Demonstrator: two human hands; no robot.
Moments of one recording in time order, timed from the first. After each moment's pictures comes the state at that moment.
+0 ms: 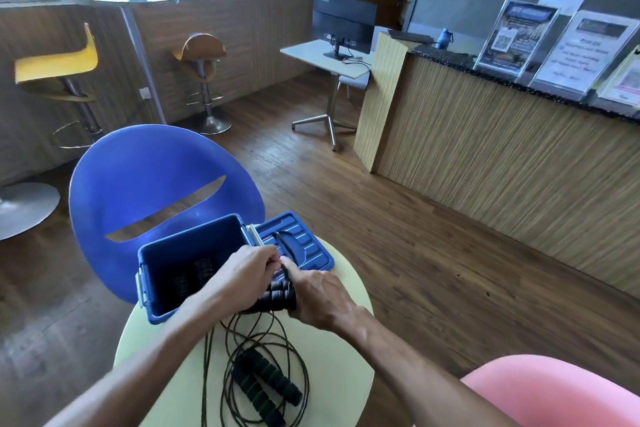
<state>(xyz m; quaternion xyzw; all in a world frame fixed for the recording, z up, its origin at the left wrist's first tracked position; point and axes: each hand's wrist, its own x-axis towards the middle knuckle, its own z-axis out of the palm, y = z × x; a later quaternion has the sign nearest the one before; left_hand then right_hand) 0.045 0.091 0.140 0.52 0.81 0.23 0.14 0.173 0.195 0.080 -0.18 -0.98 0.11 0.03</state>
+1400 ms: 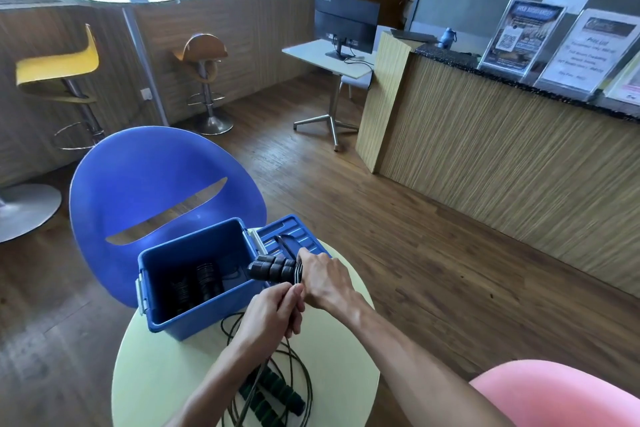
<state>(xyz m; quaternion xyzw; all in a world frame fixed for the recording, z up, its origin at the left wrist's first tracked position) 0.089 0.085 0.096 0.40 0.73 0.45 0.31 0.142 0.219 0.087 -0.34 -0.93 0.15 0.00</state>
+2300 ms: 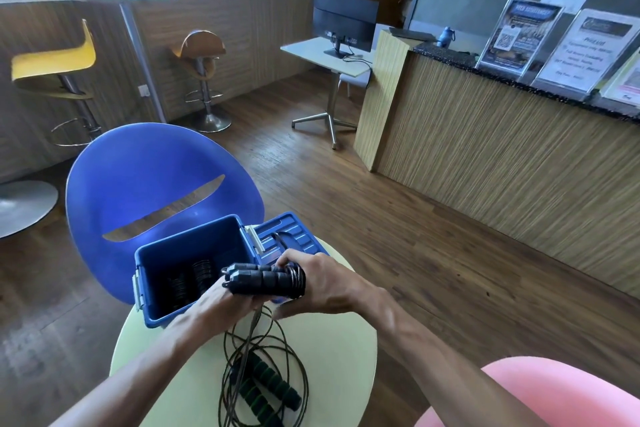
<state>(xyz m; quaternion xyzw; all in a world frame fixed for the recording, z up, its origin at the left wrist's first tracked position) 0.014 0.076 0.082 0.59 0.70 0.35 0.19 0.175 0.216 0.132 -0.17 -0.92 0.35 -0.02</state>
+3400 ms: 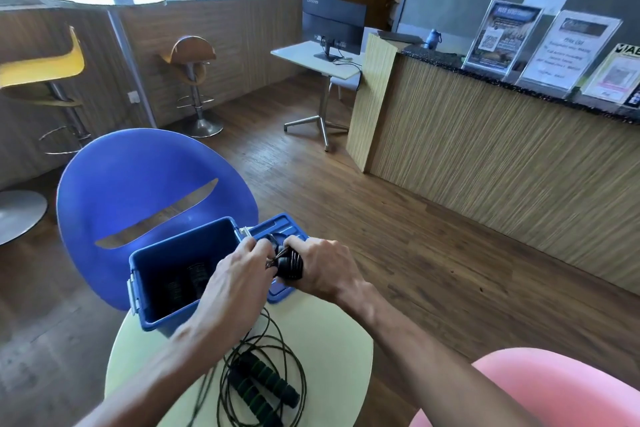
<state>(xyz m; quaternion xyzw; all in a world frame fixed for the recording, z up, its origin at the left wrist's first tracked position) 0.073 0.074 0.162 0.50 0.82 0.28 0.03 0.169 0.216 0.122 -0.23 -0.96 0.09 0.11</state>
